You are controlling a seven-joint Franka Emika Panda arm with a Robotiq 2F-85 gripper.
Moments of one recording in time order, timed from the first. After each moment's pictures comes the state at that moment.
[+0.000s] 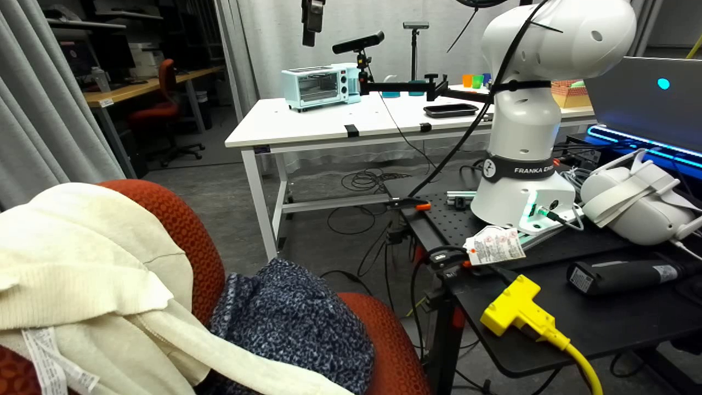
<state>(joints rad) 0.00 -0.67 -0.35 -2.49 0.07 1.99 -0.37</state>
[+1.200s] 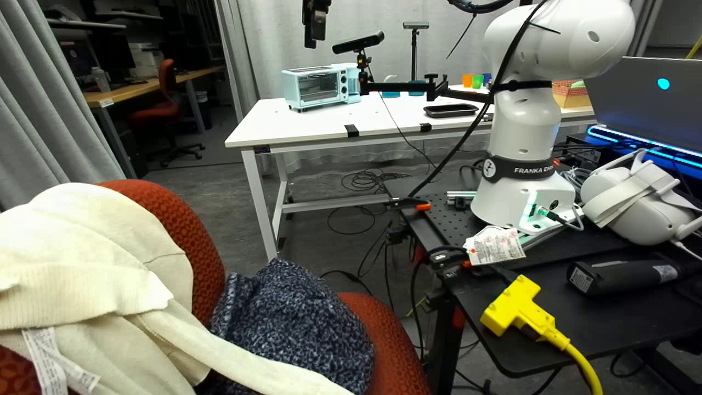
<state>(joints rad) -0.03 -0.65 -0.31 -2.49 -0.01 1.98 -0.37</state>
